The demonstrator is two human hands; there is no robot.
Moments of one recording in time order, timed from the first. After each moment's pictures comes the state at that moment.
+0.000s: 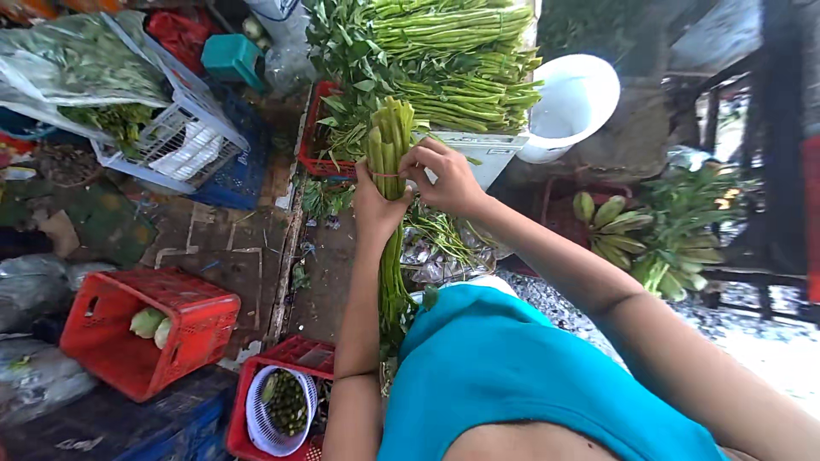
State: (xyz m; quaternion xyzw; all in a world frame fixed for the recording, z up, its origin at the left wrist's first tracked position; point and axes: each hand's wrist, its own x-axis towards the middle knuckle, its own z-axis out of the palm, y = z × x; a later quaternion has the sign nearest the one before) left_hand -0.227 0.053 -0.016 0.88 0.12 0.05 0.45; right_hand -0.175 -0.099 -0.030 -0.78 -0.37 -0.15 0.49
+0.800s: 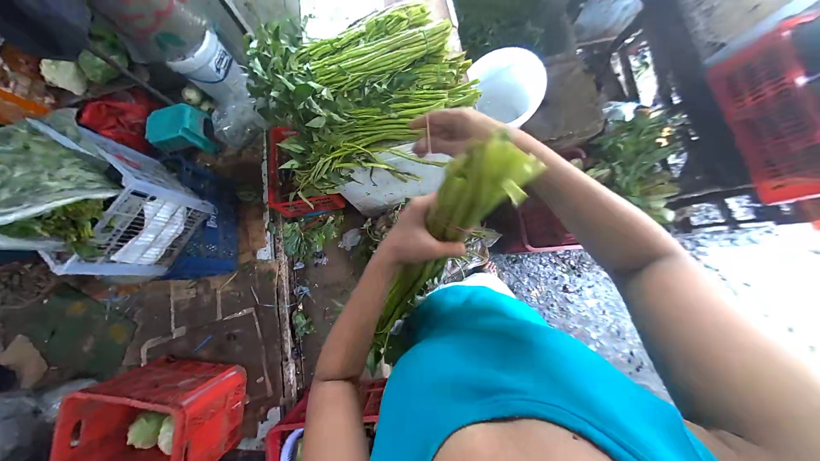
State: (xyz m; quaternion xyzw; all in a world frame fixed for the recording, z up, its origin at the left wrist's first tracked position) left_hand -0.215 0.019 -0.015 0.66 -0.35 -0.21 0.63; right_hand -0.124 -0.201 -0.014 -0.81 -0.27 0.10 0.52
